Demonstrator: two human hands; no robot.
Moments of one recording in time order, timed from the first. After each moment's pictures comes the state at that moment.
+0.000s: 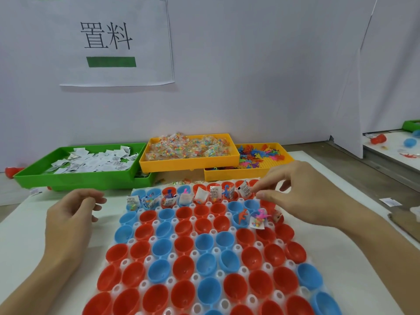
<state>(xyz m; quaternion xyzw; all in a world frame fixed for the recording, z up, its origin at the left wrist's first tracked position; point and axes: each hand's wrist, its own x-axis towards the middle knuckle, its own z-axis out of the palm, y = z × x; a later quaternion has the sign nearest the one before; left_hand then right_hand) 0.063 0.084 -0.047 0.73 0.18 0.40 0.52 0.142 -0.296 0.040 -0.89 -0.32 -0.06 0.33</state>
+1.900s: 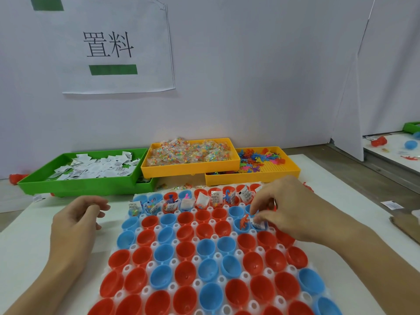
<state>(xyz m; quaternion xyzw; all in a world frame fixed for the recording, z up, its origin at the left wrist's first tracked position) 0.062 0.081 -0.045 0.75 0.18 0.38 0.51 0.135 -0.285 0.030 -0.92 -0.33 -0.03 0.23</state>
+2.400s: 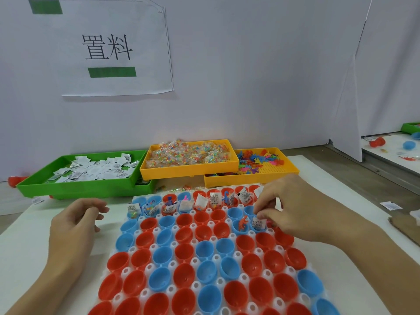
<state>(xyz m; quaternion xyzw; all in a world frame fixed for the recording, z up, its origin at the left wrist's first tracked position) 0.060 0.079 -0.043 0.75 0.18 0.38 0.50 0.134 -0.294 0.035 -0.91 -0.34 -0.04 0.22</state>
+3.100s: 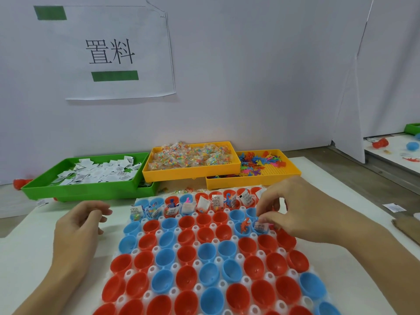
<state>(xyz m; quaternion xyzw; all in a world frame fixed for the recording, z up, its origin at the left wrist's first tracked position) 0.059 0.077 -0.042 0.75 0.19 0.38 0.50 0.135 -0.298 0.038 -0.91 -0.35 -0.03 0.23</state>
